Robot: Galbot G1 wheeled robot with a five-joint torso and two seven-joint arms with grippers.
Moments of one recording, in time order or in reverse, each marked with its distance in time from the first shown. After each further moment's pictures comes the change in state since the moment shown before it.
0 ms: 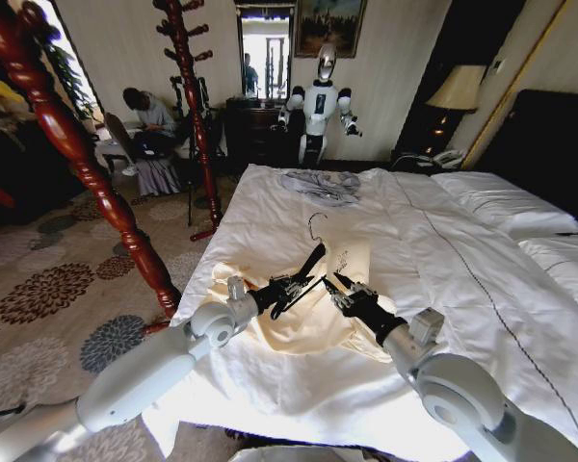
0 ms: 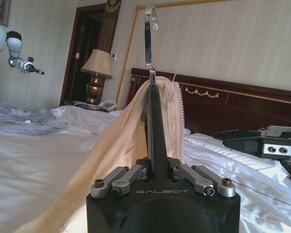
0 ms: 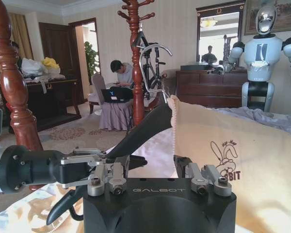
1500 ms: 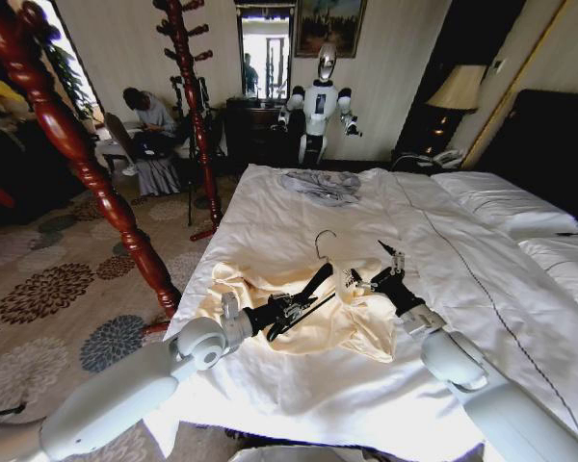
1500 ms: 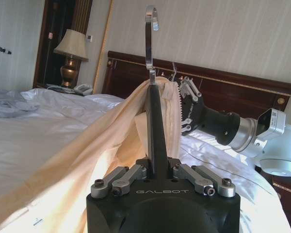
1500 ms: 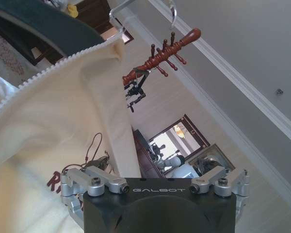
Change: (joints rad) left arm 0.070 0.105 0.029 -0.141 -0.009 0.023 0.035; right arm 0.137 -0.023 0.016 -0.439 -1.023 0.449 -0.119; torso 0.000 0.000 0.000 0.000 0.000
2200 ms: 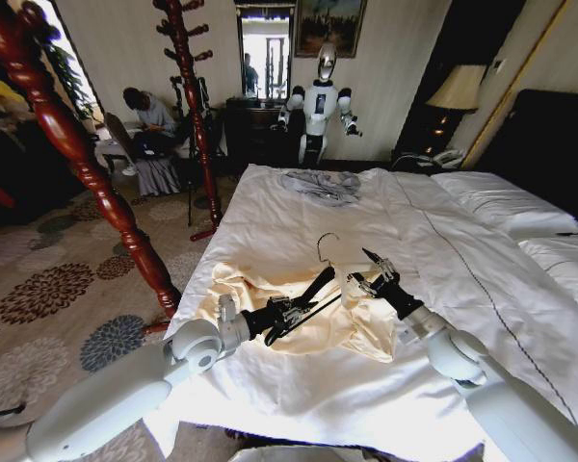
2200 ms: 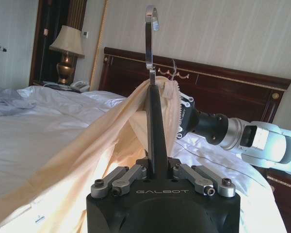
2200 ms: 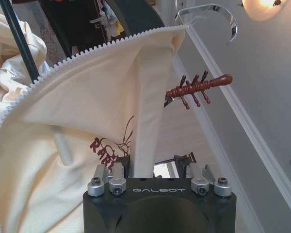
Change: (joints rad) left arm 0.026 0.054 -0.021 -0.040 -0.003 0.007 0.018; right arm 0.011 0.011 0.034 -0.075 -0.328 0.174 -0.030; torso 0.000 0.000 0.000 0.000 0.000
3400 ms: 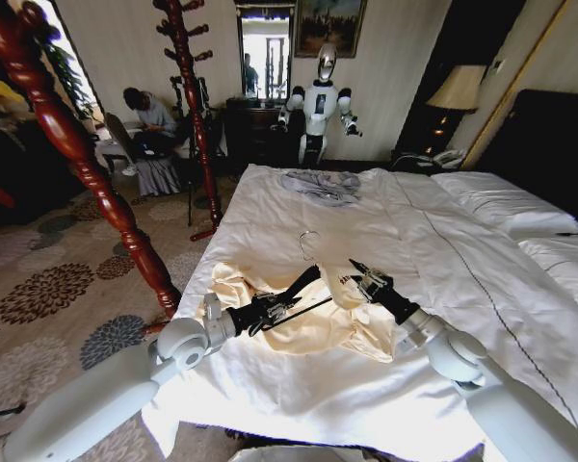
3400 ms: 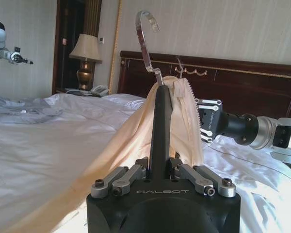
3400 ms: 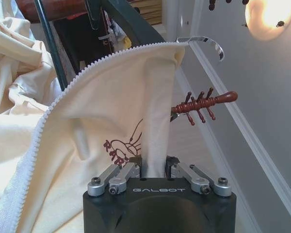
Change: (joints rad) left arm 0.074 0.039 -0.126 0.004 0.051 -0.011 0.005; right arm -0.009 0.013 -0.003 -0.002 -0.044 0.054 -0.007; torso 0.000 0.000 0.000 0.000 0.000
